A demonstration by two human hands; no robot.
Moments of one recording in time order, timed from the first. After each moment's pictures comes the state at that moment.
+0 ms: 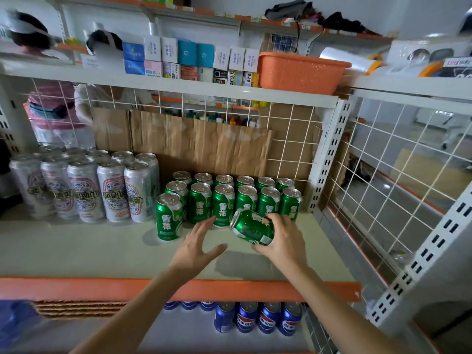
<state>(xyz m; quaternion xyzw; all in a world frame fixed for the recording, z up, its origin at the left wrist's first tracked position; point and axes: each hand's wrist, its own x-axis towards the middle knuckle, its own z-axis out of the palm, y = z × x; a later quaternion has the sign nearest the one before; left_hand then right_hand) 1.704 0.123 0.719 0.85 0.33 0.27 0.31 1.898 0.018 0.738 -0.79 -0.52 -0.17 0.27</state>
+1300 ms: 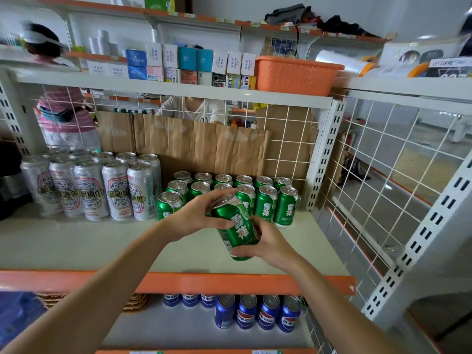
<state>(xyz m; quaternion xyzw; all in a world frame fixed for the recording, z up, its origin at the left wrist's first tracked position) 1.701 0.114 0.819 0.78 0.13 0.22 0.57 1.861 -0.003 0.779 -0.66 -0.54 0.29 0.43</state>
